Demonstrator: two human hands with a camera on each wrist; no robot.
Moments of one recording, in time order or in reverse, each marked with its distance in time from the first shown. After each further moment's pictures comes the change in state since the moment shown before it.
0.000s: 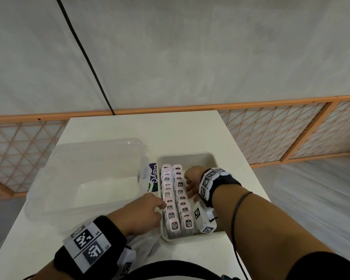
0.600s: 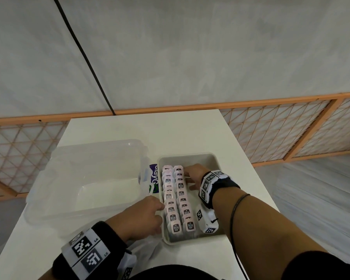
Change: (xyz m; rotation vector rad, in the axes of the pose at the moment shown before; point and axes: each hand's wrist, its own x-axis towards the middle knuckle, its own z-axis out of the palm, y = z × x) left_hand 0.006 -0.004 0.003 -0.086 -0.009 -0.050; right_hand 0.033 -0.001 -0.003 -0.030 0.087 -0.201
